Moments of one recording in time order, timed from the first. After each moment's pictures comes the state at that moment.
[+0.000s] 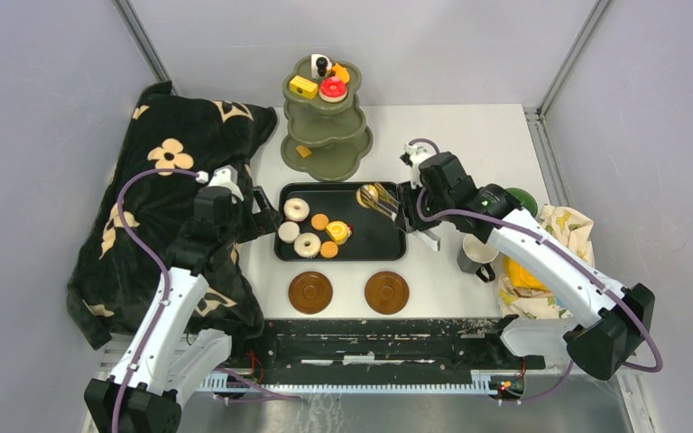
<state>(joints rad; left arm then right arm) -0.19 0.84 0.78 -0.57 0.00 -0.45 0.67 1.26 1.20 -0.79 -0.03 0.30</state>
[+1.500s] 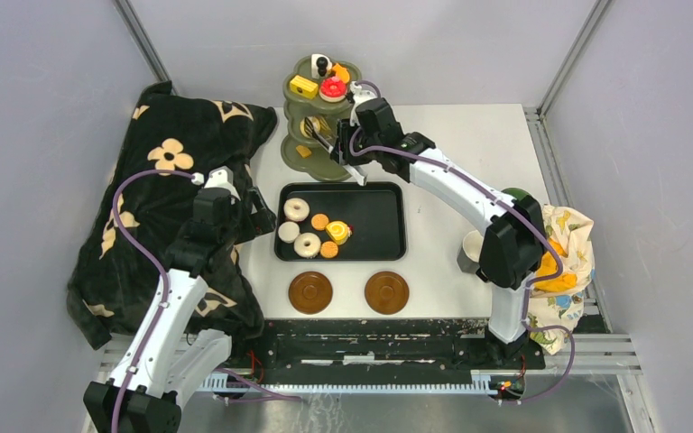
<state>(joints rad) -0.19 0.83 0.78 -0.59 -0.08 -0.45 0.67 1.90 1.76 -0.39 -0.02 0.42</state>
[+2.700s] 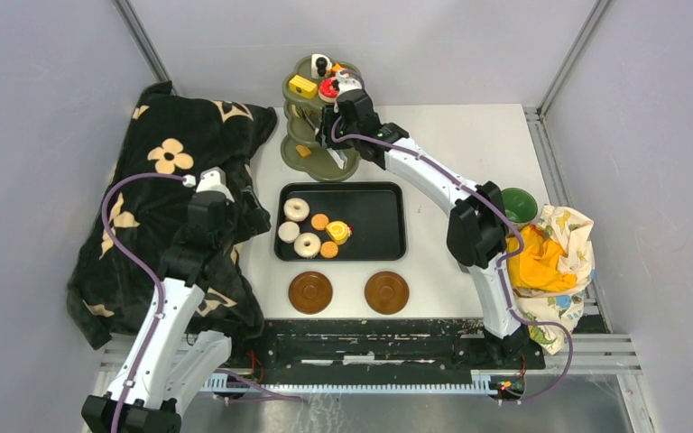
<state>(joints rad) -0.19 0.78 0.79 -0.60 -0.14 -0.45 0.67 2.20 2.07 -0.34 0.07 0.43</state>
